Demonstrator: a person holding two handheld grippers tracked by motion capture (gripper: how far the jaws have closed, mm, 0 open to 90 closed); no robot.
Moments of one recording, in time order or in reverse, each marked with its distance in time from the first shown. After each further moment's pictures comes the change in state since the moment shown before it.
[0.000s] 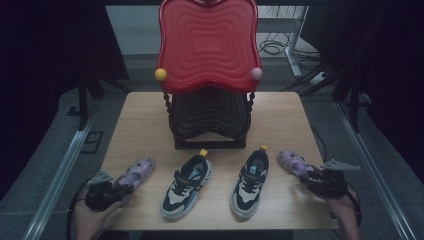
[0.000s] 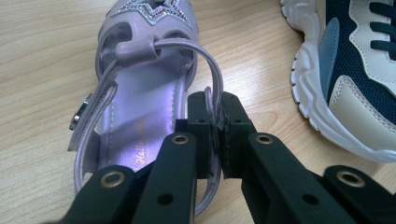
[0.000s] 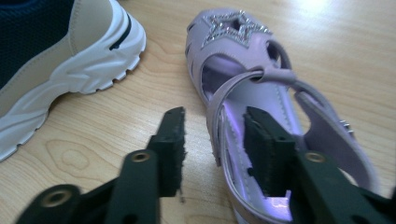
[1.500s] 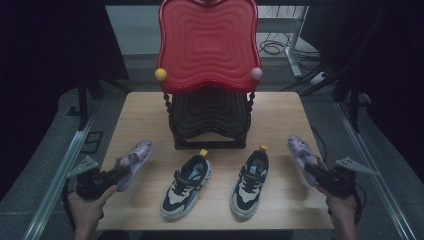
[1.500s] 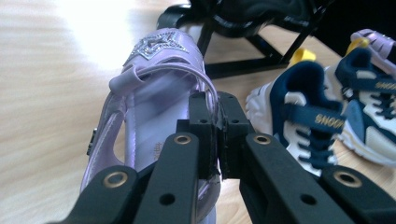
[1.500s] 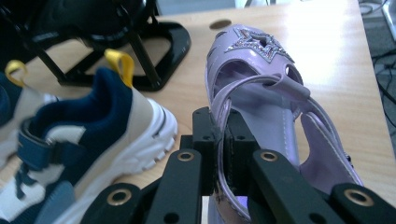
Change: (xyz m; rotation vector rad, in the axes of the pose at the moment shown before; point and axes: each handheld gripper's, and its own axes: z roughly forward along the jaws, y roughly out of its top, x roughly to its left) left arm -0.012 0.043 -0.033 -0.293 -0.041 -0.052; right arm 0.013 0.015 -0.032 -0.283 0.046 0.158
